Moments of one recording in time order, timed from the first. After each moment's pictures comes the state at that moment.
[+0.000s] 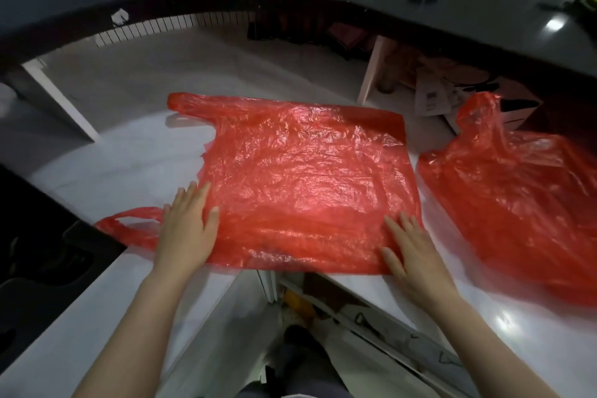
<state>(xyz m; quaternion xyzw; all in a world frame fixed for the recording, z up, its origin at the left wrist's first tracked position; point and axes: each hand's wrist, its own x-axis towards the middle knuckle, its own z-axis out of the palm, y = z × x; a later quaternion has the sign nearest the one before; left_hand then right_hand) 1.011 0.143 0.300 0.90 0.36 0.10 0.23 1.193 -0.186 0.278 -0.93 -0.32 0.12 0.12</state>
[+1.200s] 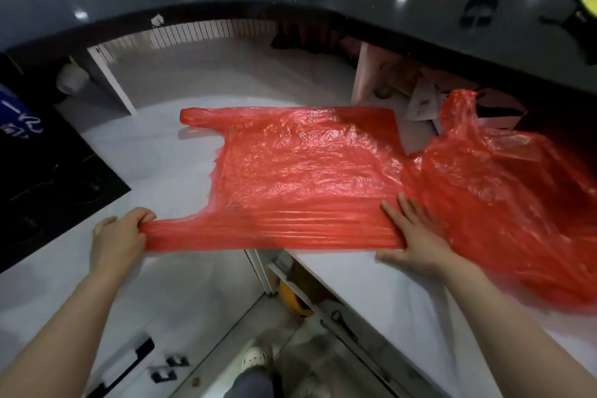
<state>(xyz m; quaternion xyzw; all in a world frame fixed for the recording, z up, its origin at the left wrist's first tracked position) 0.912 0.073 0.298 0.80 0.57 0.08 0.16 1.297 -0.270 0.274 -0.87 -0.46 0.17 0.05</state>
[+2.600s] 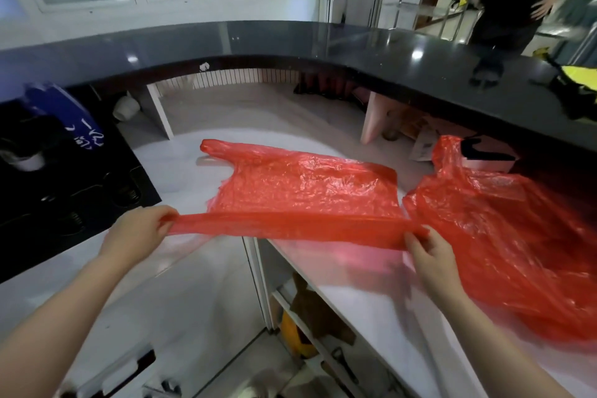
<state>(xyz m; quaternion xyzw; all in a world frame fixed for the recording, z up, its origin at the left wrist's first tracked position) 0.904 0.060 0.348 0.88 0.45 0.14 0.06 1.258 -0.274 0.317 -0.78 -0.29 0.08 0.55</state>
